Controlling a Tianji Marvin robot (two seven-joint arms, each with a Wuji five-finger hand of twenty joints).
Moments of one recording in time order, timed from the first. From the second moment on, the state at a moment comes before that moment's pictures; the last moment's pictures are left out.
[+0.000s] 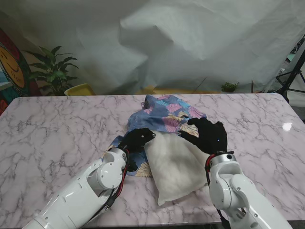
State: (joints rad) left arm 1.27 -1.22 -0.86 -1.33 0.34 0.04 0.20; right arm -1.67 -1.12 1.22 -1.81 -1.03 0.27 -0.20; left_hand 1.02 0.07 -0.03 -0.05 0.59 0.17 0.66 0.53 0.63 0.23 0.54 0.53 0.67 0.27 0.71 0.67 0.53 0.17 1.33 0.54; right_hand 0.39 0.00 -0.02 -0.05 0.42 -0.06 0.63 0.38 0.56 0.05 0.65 0.41 0.73 0.05 0.33 0.38 0.26 0.23 1.03 0.36
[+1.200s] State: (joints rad) left arm 1.19 -1.12 -1.04 -1.19 0.53 -0.10 -0.02; right arm -1.76 -1.02 1.22 -1.77 -1.11 -0.19 0.20; left_hand 0.67 0.02 -0.03 -0.05 0.27 0.20 0.15 0.42 0.19 0.18 0.14 0.42 0.12 0.23 0.18 0.42 0.00 0.15 0.27 0.44; right_hand 0.30 -0.21 -0.14 -0.13 0.17 -0.02 -0.09 -0.03 0.12 0.13 -0.04 -0.01 0.07 0.13 -0.01 0.14 -0.15 0.48 0.43 -0.01
